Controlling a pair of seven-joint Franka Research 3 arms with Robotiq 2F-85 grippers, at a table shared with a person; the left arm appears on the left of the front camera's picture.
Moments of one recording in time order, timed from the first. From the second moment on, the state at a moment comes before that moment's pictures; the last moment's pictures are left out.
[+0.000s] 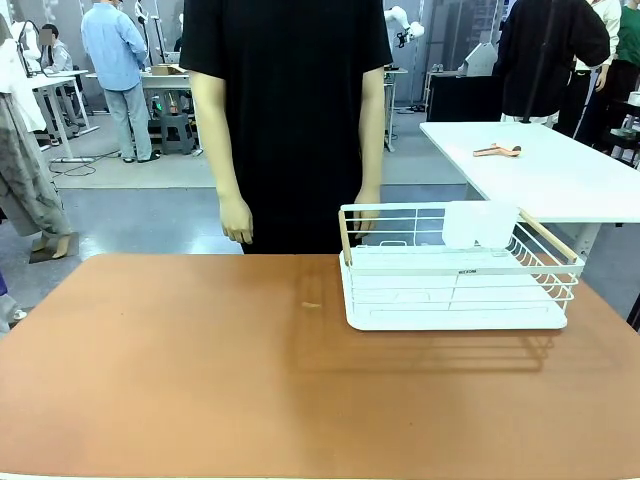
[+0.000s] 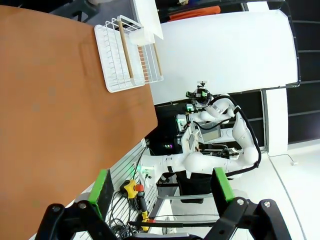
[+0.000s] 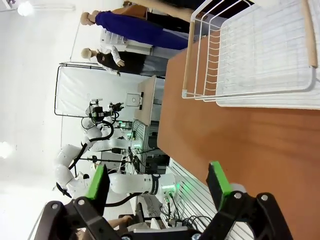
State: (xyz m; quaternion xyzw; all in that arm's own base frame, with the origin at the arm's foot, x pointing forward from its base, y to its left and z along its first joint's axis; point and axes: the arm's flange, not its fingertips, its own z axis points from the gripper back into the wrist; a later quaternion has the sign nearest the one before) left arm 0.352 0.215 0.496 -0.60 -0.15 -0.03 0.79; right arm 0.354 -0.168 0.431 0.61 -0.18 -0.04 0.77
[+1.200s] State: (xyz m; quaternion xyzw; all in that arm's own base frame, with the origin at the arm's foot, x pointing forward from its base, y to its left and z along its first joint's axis) left arm 0.346 0.221 0.499 -0.59 -0.16 -0.02 0.79; right arm 0.349 -0.177 0.423 0.61 -0.18 -0.04 0.77
